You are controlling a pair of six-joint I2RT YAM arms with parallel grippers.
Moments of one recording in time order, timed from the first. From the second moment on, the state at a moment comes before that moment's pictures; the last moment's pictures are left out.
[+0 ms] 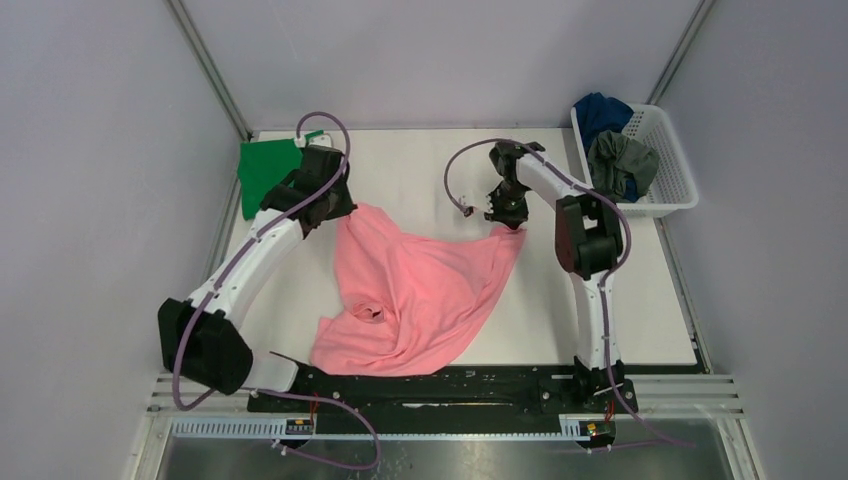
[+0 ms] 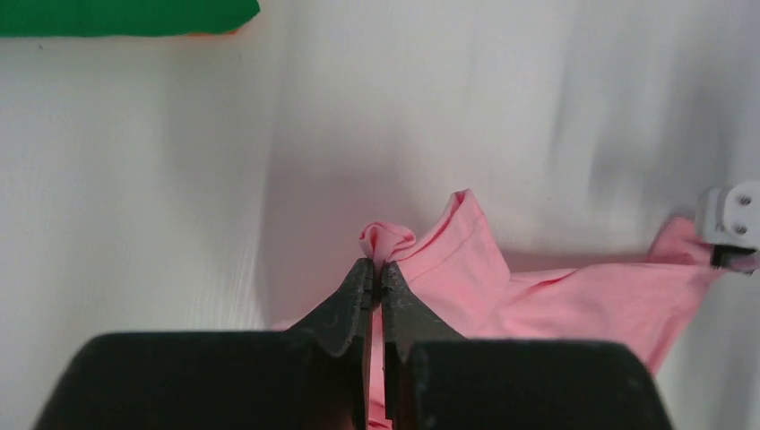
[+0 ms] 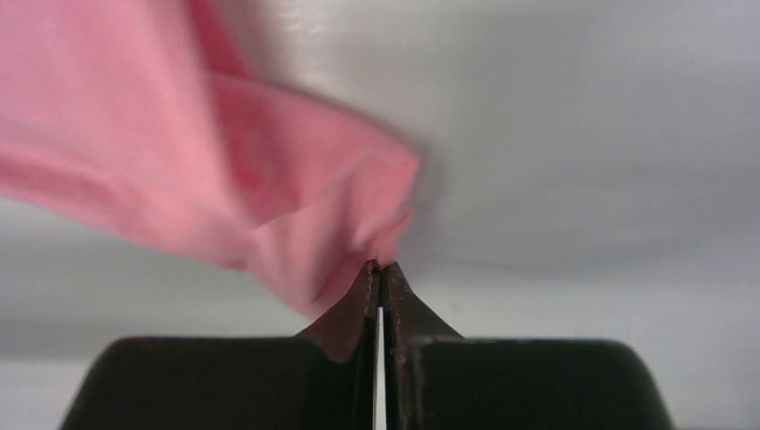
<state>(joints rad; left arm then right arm) -0.33 1.40 1.25 -0.64 -0.22 -0.50 0.32 2.33 1.95 -1.21 -0.12 -1.34</state>
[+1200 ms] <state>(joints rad) -0.31 0.73 2.10 -0.69 0.17 -0.44 0.35 0.58 1.71 -0.62 -0.29 -0.54</state>
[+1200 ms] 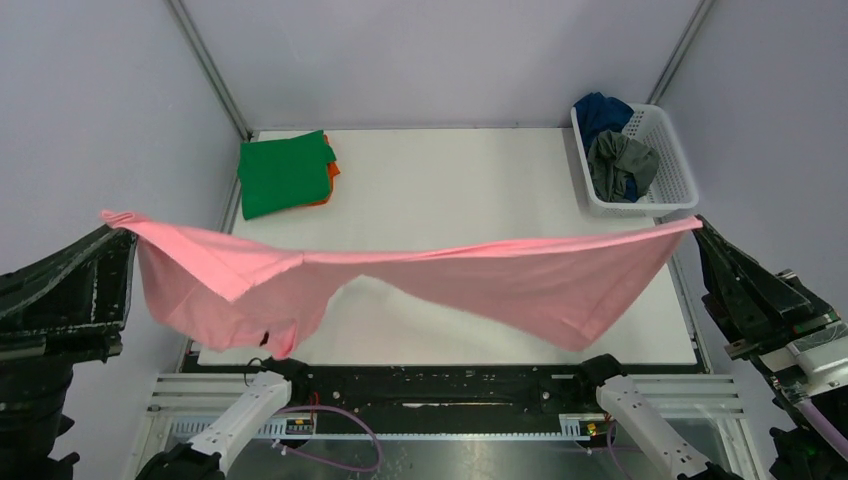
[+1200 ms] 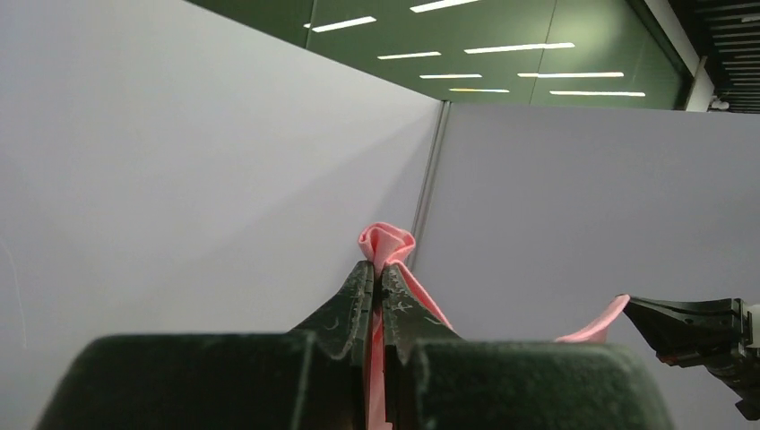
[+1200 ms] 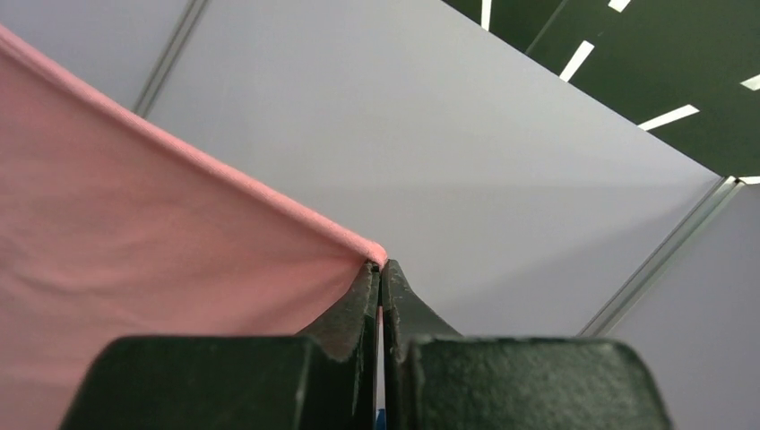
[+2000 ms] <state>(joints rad) -0.22 1.61 1.80 -0.53 -0.03 -0.36 0.28 1.24 1.30 -0.40 0.17 -0.60</state>
